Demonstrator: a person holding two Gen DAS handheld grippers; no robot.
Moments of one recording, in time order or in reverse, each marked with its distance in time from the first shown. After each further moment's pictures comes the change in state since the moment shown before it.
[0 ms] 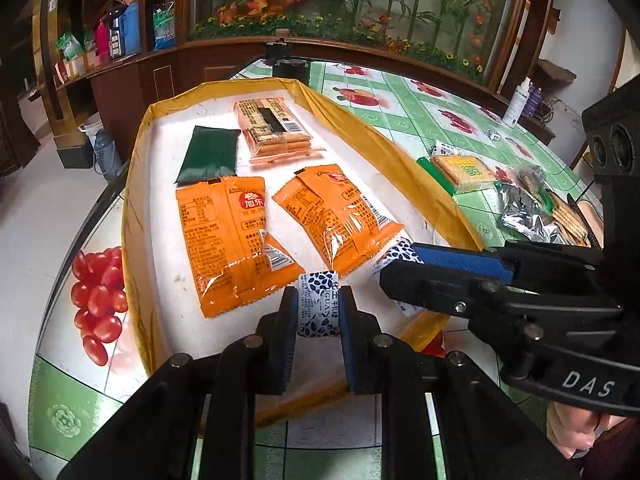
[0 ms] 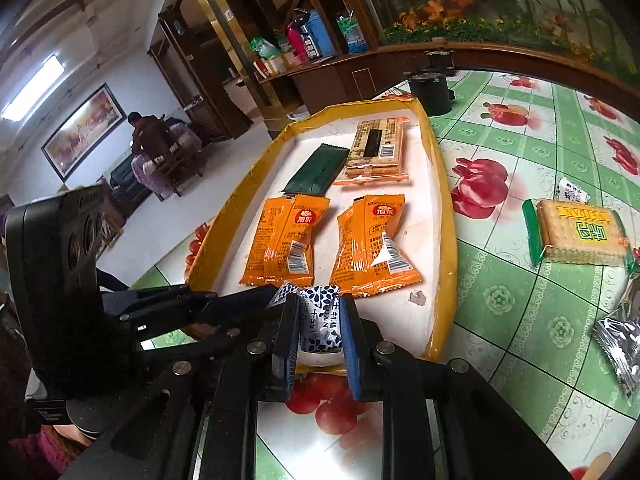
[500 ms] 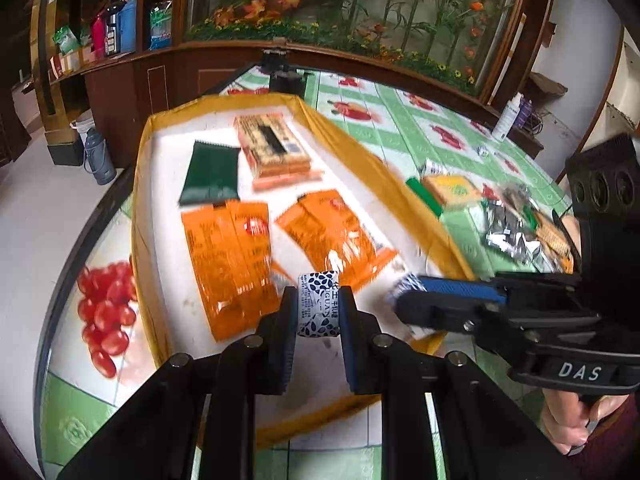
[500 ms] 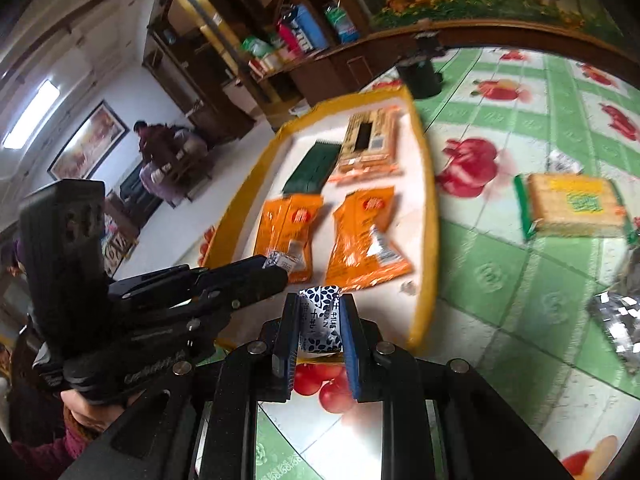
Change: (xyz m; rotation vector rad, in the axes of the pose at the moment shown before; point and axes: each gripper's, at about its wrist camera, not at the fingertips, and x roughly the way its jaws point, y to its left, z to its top) left arm -0.009 0.009 0.013 -0.019 -0.008 -0.059; right arm -0.007 -0.014 0.000 0.089 0.041 0.067
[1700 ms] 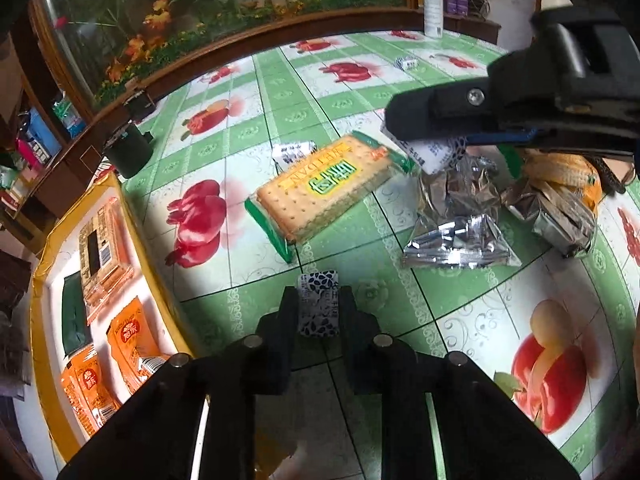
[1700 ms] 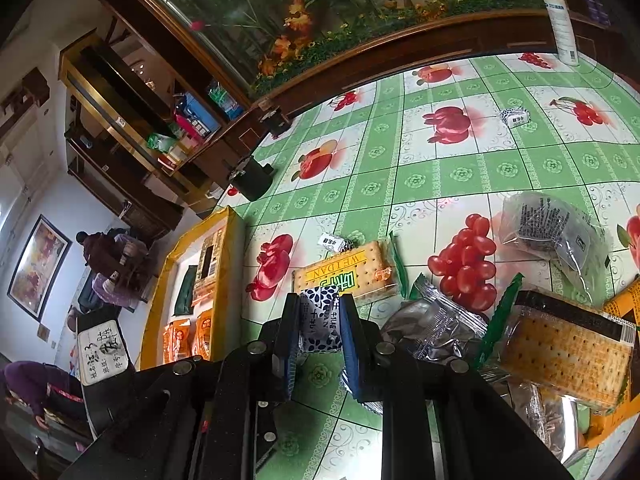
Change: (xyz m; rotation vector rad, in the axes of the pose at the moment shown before) left arm 0.096 -0.170 0.041 0.431 0.112 0.093; right arm -0.117 -0.139 0.030 0.342 -0.222 -0.189
